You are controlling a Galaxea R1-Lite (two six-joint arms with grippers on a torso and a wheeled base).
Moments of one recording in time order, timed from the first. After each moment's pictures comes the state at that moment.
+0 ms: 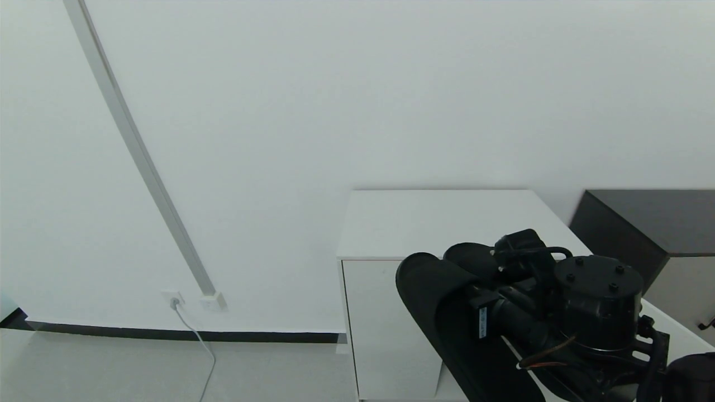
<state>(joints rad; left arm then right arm) 0.00 0.00 0.00 0.00 0.01 0.01 0.80 1.73 -0.51 -1.00 -0.41 0.11</state>
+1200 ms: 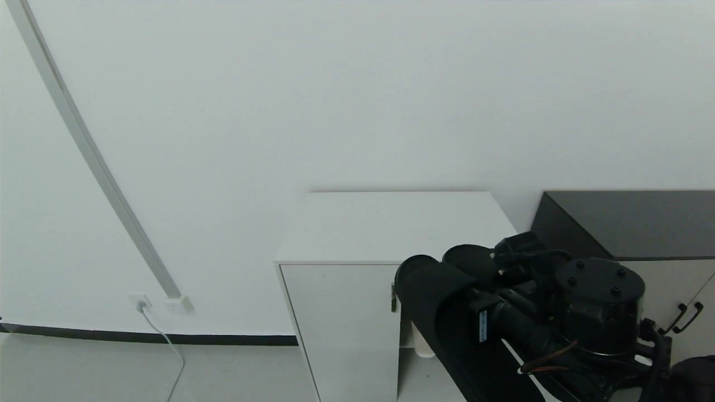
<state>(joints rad) 0.00 0.00 0.00 0.00 0.01 0.00 0.81 1.73 -0.50 -1.00 -0.41 0.11</state>
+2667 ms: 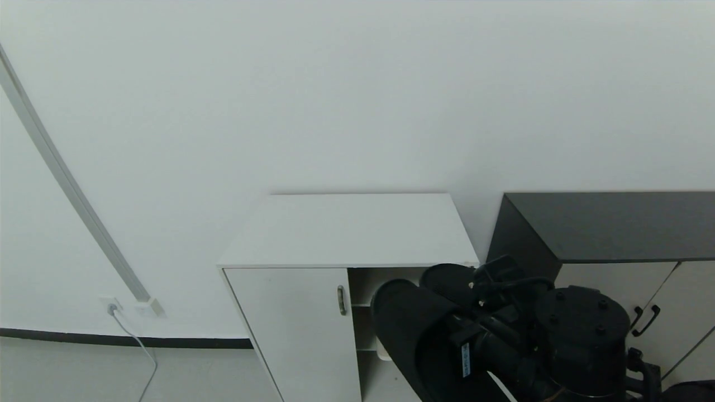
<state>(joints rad) 0.00 0.00 0.00 0.00 0.01 0.00 0.93 1.75 -0.48 -1.00 -0.41 0.15</state>
